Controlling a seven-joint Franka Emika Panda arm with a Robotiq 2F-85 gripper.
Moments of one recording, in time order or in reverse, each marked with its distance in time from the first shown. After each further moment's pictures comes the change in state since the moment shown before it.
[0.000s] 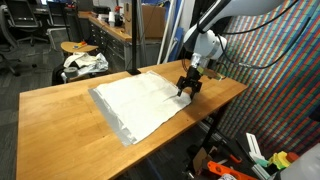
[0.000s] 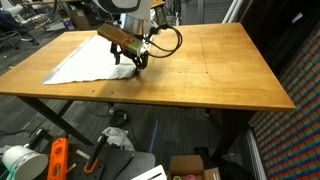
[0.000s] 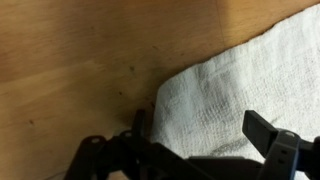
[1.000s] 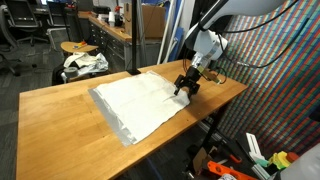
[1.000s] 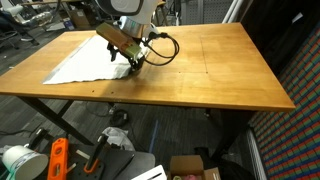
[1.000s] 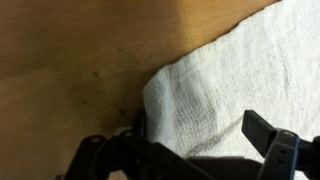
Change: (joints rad) arm -0.020 0.008 0.007 0.003 0.162 -0.056 -0.087
